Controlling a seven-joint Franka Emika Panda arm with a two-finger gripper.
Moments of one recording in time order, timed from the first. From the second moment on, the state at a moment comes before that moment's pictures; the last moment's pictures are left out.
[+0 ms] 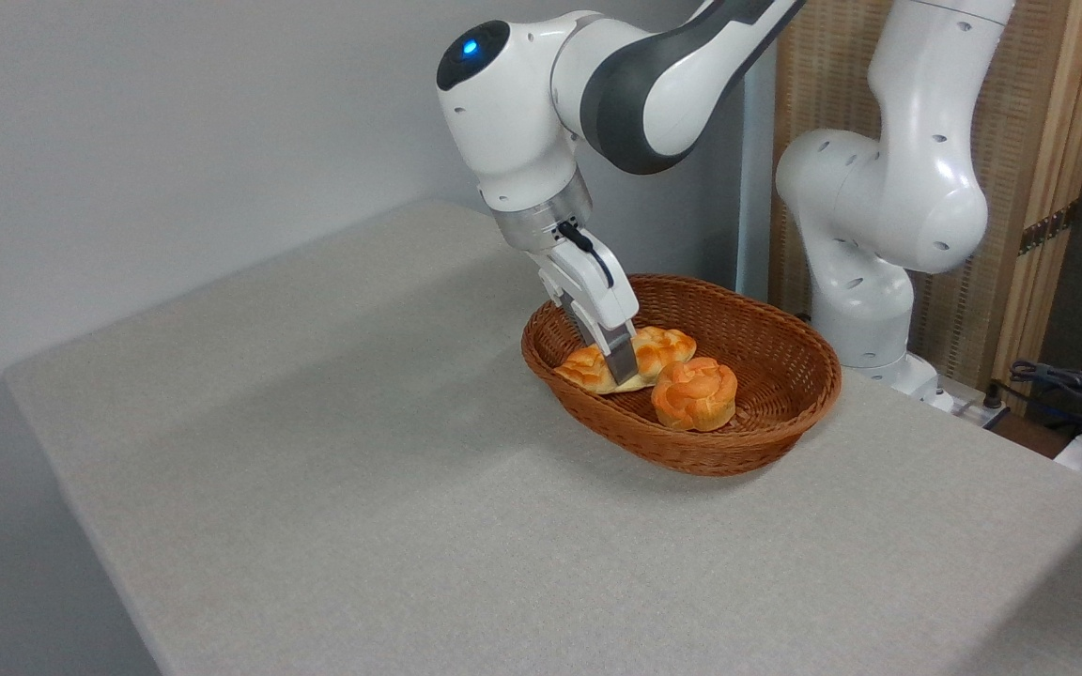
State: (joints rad) arm -0.22 -0.40 -0.02 -2.47 -0.08 1.78 0.80
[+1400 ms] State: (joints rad) arm -0.23 0.19 0.01 -1.71 -0.08 1.72 0.63
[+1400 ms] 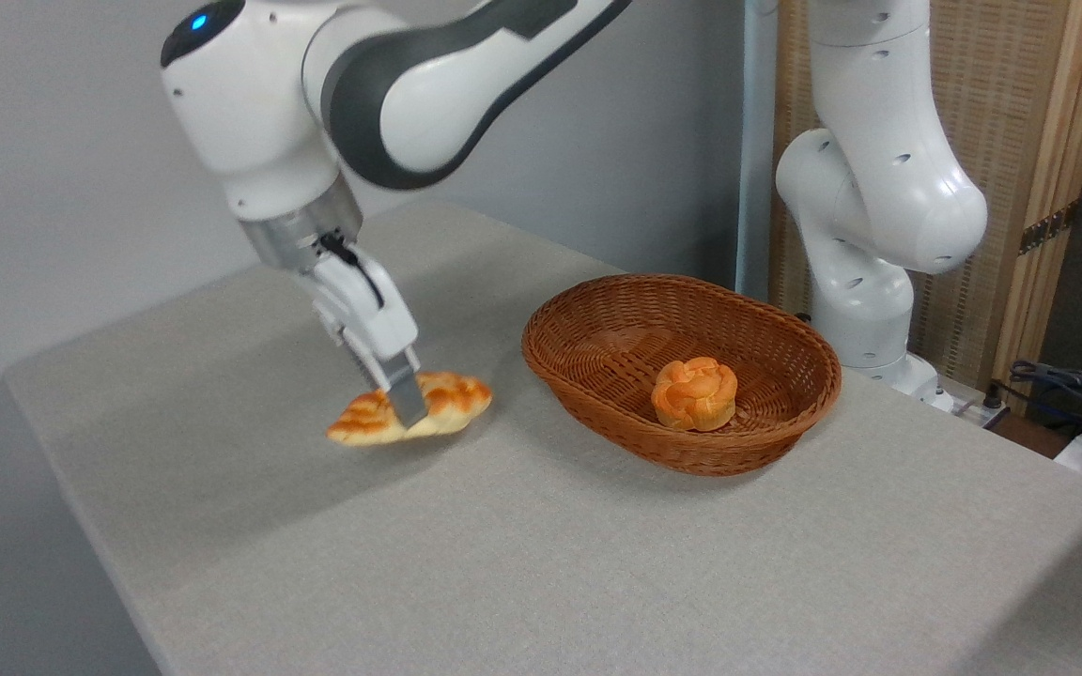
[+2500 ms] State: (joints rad) arm -0.24 0.24 -0.01 -1.69 -0.07 1.82 0.61
